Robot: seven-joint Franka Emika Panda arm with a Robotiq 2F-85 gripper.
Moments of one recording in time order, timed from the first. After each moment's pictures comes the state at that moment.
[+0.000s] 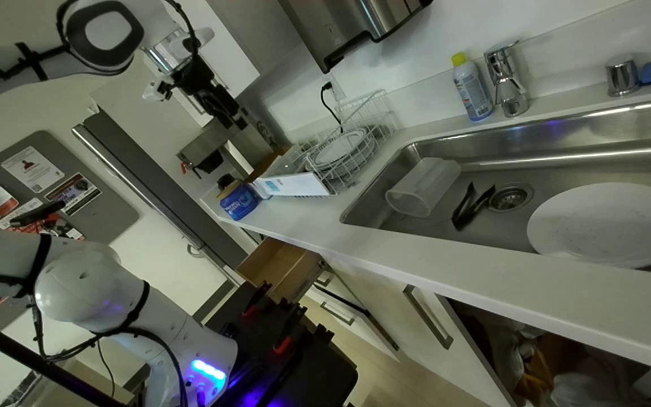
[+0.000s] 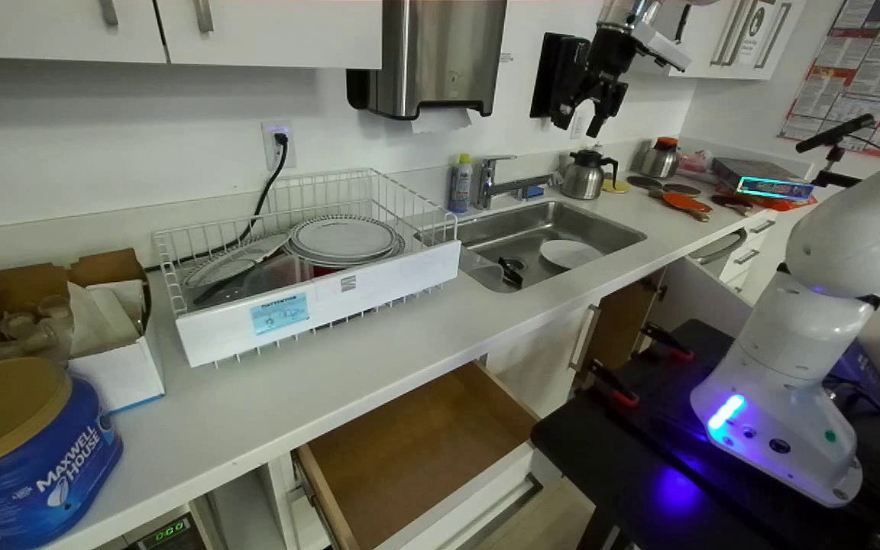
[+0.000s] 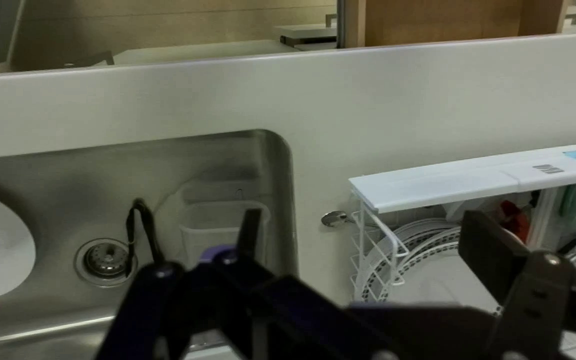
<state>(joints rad) 0.02 -0.51 -0.09 -2.35 0.17 1.93 -0.05</state>
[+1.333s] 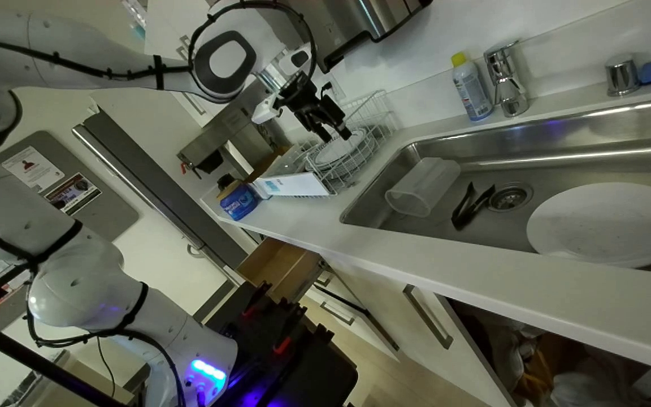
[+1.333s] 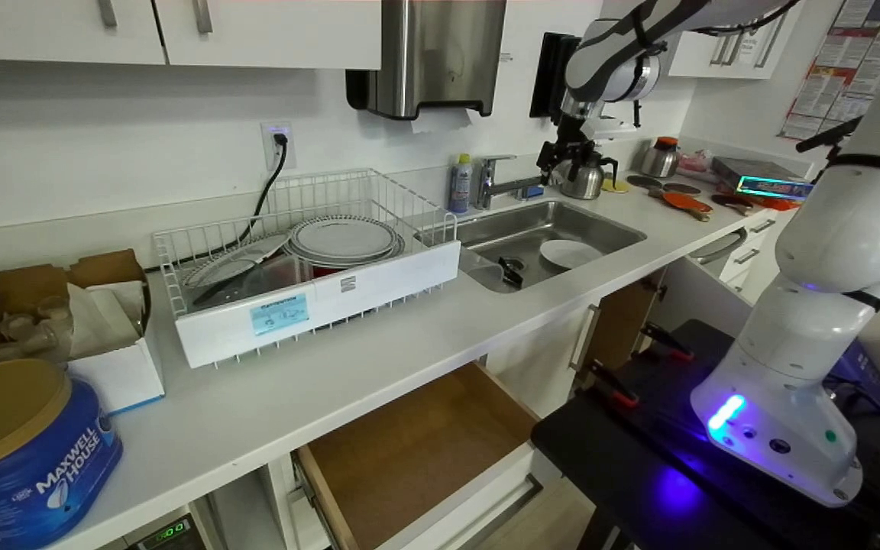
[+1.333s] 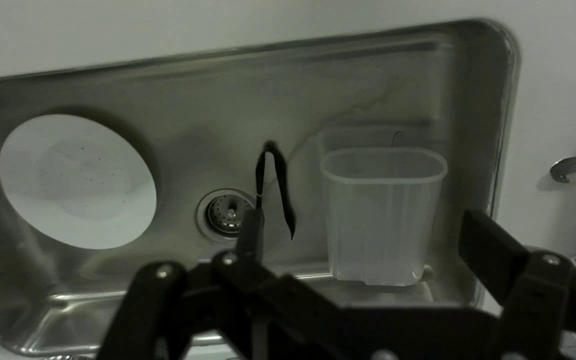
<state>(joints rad) -0.09 0.00 -0.16 -2.25 0.00 2.40 -0.13</state>
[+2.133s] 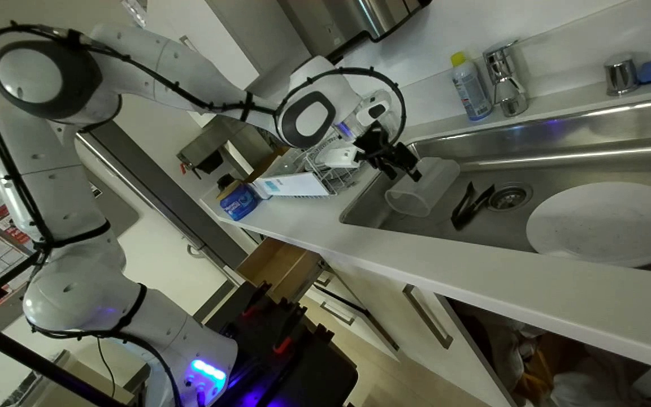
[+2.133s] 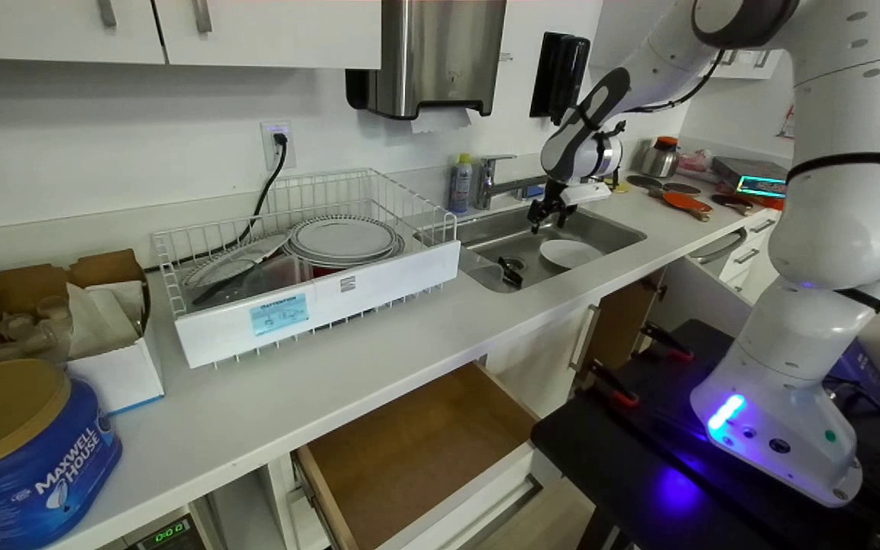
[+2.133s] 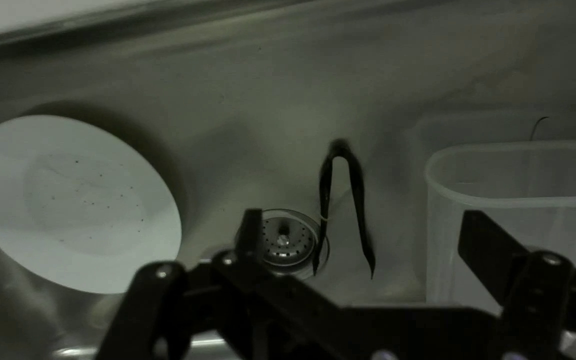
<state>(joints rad) -0.18 0.47 -0.16 -2.10 0.04 2.74 -0.16</state>
